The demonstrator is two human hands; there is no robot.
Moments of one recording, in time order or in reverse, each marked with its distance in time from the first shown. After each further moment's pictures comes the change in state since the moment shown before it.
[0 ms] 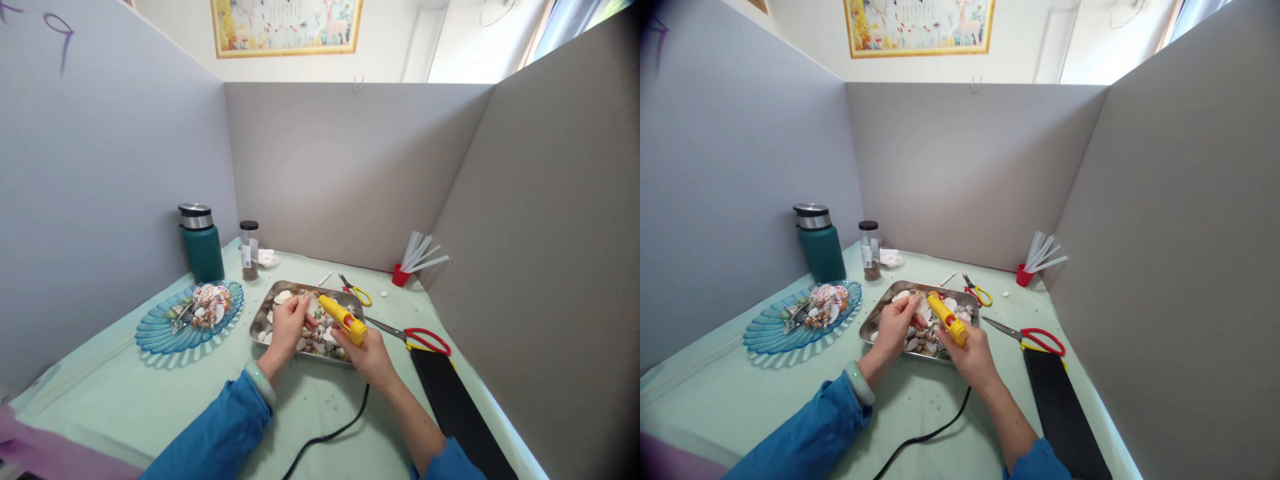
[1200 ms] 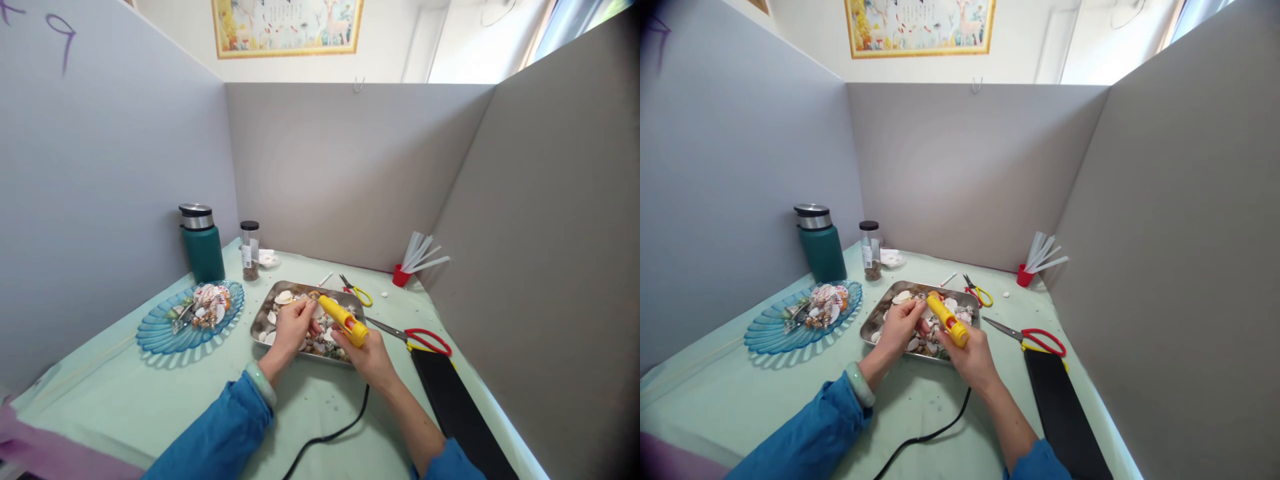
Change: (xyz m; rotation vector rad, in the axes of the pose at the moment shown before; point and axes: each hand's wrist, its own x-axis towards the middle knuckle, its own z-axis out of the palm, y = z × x) left_hand -0.001 -0.001 0.000 0.097 -0.118 -0.004; right_hand -0.001 0.002 0.002 0.016 -0.003 -0.002
